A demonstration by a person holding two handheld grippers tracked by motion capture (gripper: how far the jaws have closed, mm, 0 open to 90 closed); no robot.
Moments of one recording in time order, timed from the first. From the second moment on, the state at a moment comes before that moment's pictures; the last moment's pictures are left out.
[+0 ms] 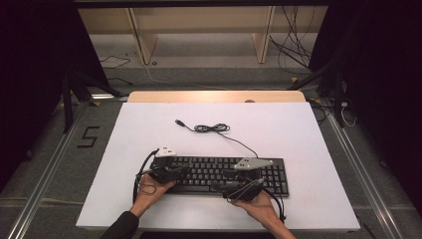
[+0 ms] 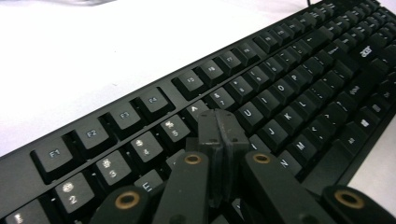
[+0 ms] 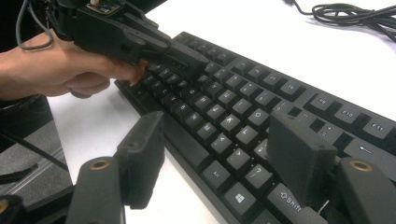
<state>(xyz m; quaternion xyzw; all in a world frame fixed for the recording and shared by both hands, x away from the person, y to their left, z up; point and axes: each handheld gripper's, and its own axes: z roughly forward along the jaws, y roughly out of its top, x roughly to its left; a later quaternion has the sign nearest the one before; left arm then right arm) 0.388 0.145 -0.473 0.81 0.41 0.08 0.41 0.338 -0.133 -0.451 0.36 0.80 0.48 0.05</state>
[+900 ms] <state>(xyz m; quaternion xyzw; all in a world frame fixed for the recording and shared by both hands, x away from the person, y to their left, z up) 0.391 0.144 -0.480 0.81 0.42 0.08 0.40 0.335 -0.133 -0.453 0.36 0.80 0.48 0.05</state>
